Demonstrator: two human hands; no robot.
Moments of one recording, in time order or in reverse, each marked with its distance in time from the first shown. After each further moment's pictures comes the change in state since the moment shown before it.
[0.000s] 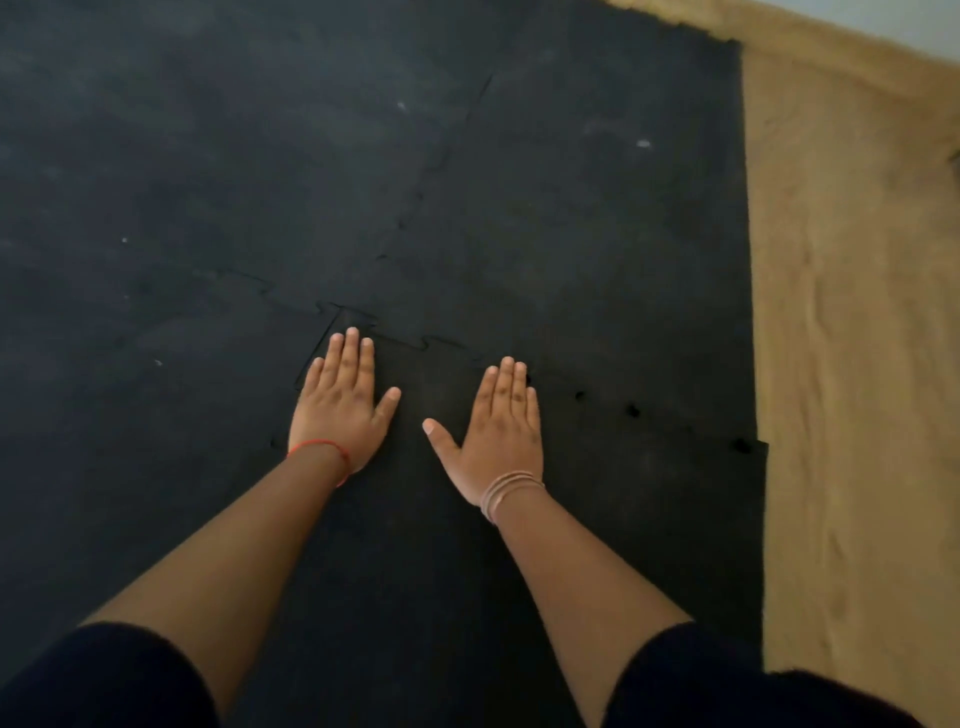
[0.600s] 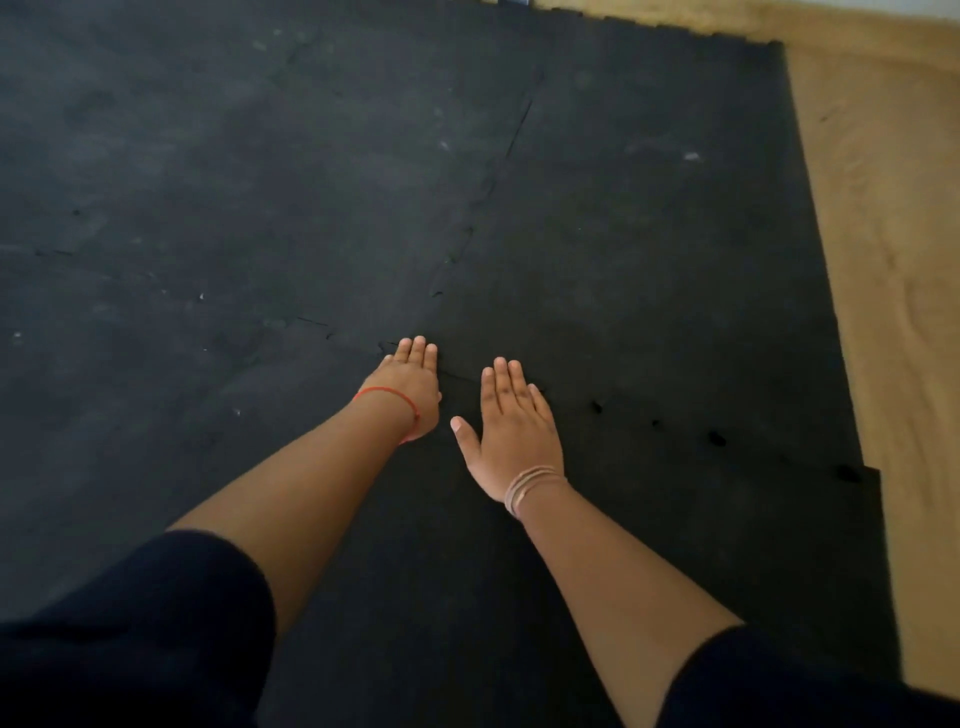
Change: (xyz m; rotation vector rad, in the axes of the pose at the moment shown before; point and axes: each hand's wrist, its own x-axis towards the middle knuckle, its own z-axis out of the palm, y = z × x) left_hand 0.062 -0.006 -0.050 0.186 -0.341 0.111; right_hand 0.040 -0.044 -0.001 0.069 0.062 -0.149
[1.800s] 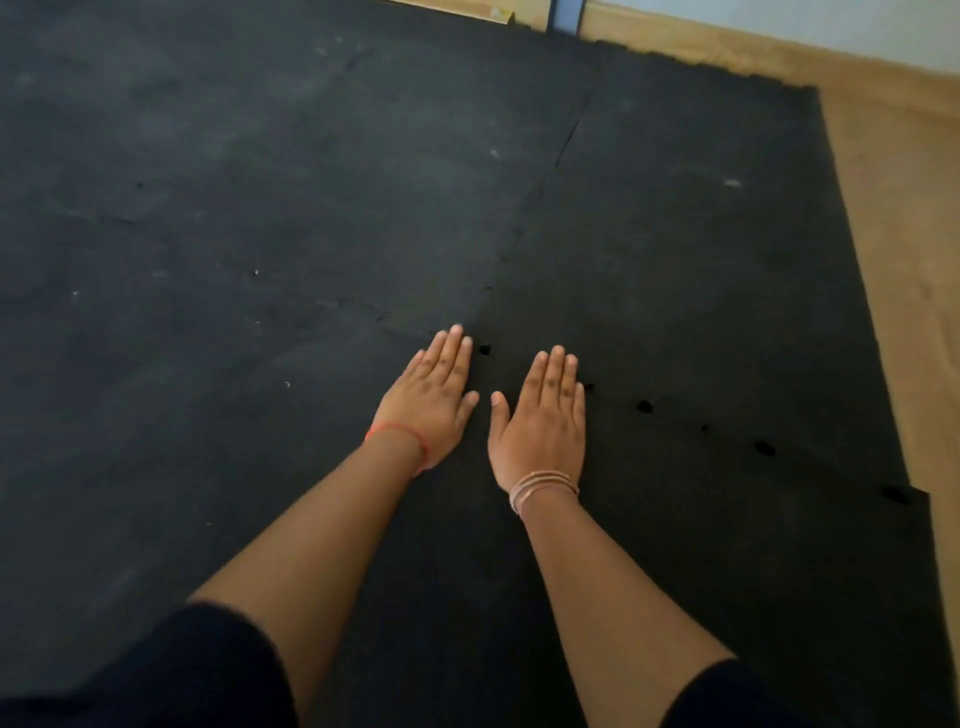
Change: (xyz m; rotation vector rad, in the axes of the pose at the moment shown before) left_hand -0.034 -0.021 0.042 -0.216 0.445 0.130; right_hand -0.002 -0.038 0.012 -0.005 0.273 0.227
